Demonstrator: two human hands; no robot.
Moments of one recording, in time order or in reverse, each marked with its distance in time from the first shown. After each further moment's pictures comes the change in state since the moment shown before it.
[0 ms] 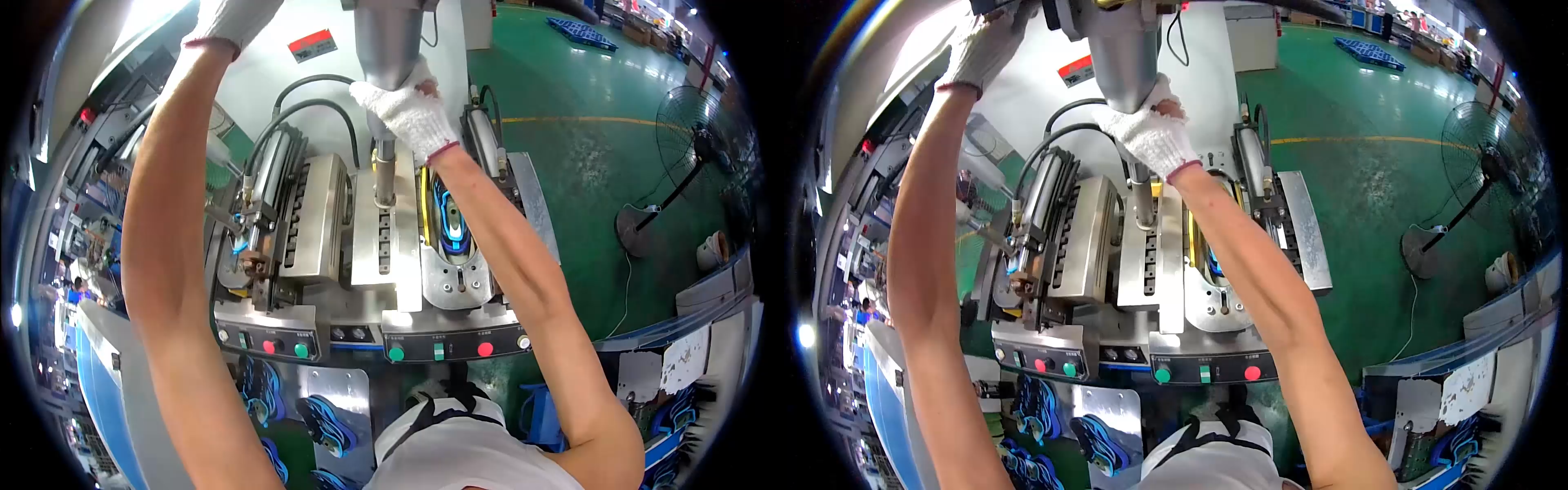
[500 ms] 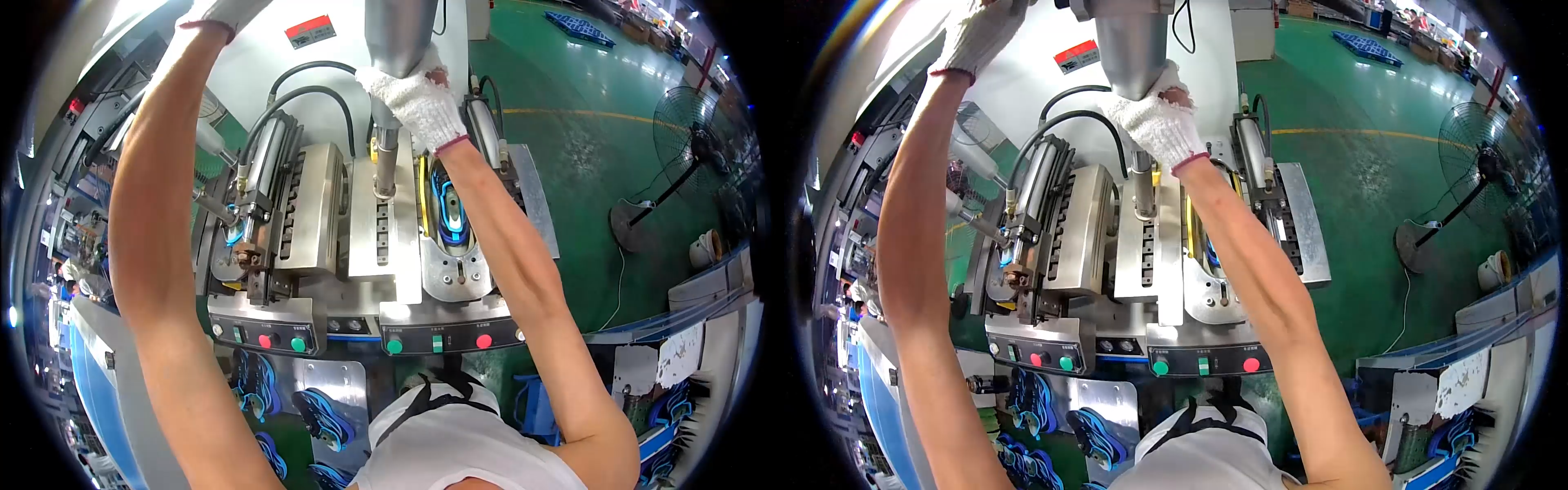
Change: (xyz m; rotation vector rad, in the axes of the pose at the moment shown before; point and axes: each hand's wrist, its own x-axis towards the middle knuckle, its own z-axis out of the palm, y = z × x) left_hand -0.007 -0.016 0.028 0.440 -0.008 0.180; right_hand -0.001 -0.019 -0.033 -0.508 -0.215 -0.258
